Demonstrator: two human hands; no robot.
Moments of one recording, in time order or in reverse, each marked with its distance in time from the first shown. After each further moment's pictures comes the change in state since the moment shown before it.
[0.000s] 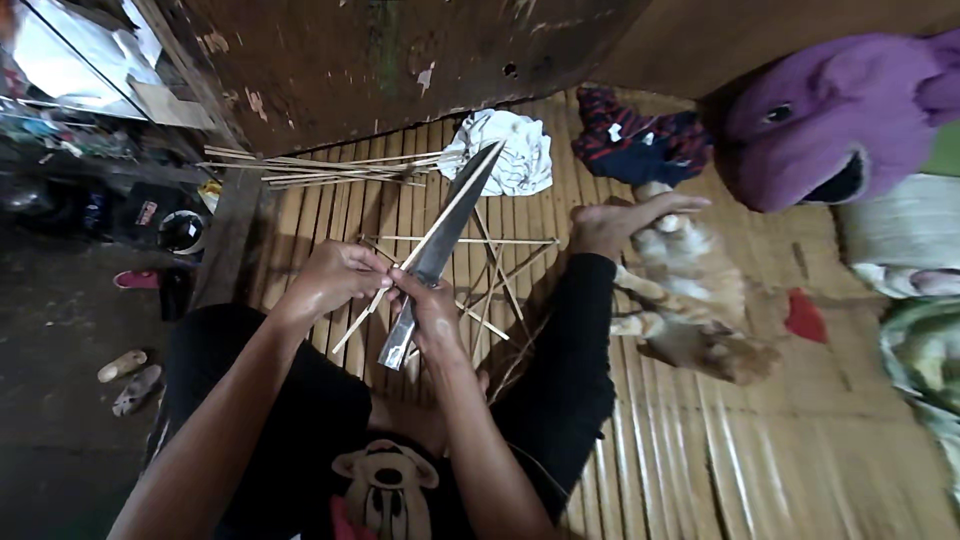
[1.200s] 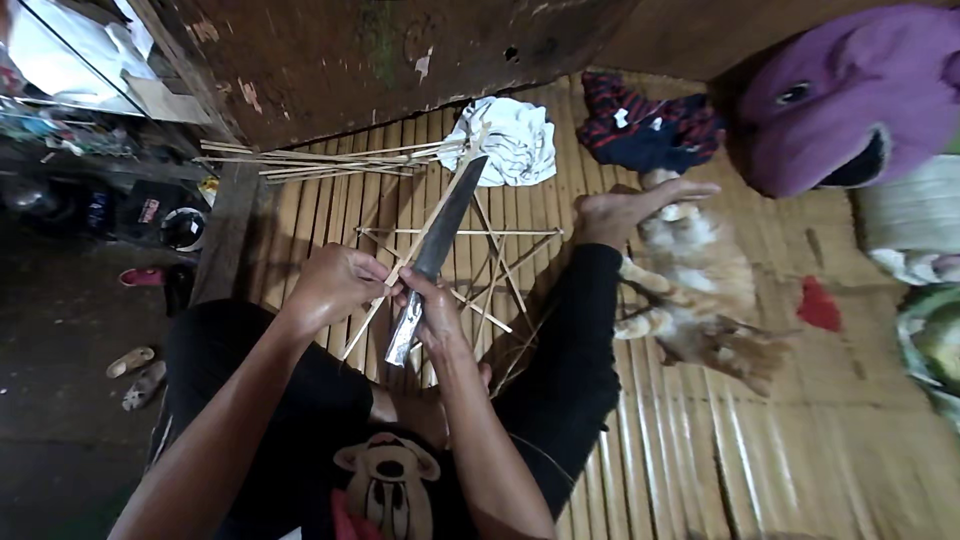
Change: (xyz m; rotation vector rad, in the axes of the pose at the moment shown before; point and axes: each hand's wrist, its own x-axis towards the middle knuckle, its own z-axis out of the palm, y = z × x) left_hand -0.015 0.005 0.008 0.274 0.024 -0.003; right_hand 0.010 0.015 -0.025 0.163 -0.170 0.010
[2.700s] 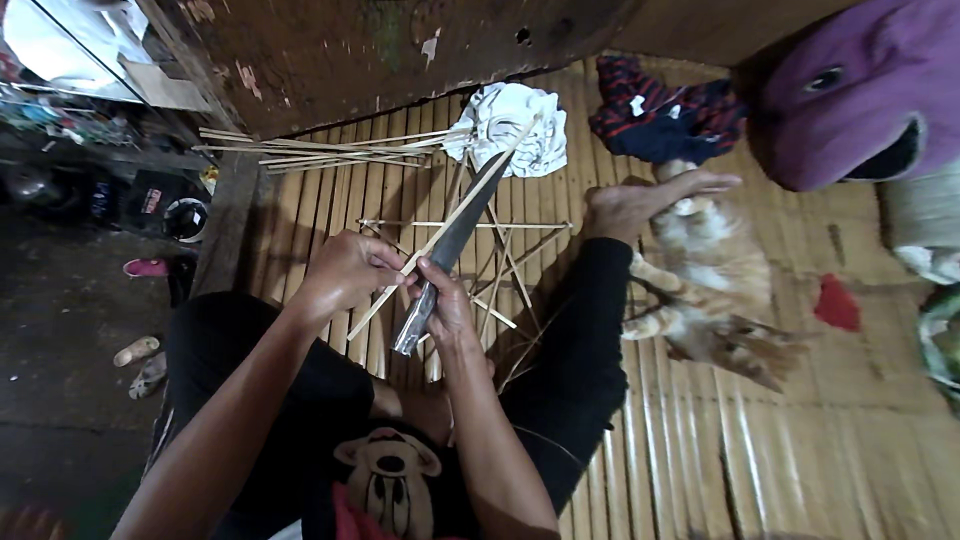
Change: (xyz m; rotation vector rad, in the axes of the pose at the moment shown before) left_hand 0.018 0.001 0.006 -0.054 -0.059 0.005; right_hand 0.008 0.001 -0.020 0.119 -0.074 -0.047
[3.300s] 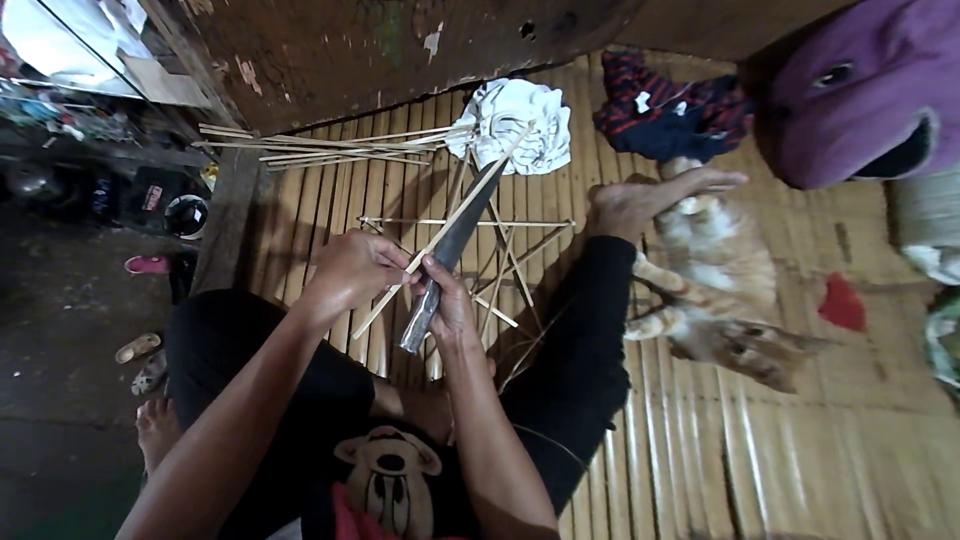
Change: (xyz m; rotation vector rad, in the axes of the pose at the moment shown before) left_hand 0.003 0.002 0.007 0.033 0.017 -0.014; right_hand 0.001 0.001 -0.002 0.051 0.045 0.017
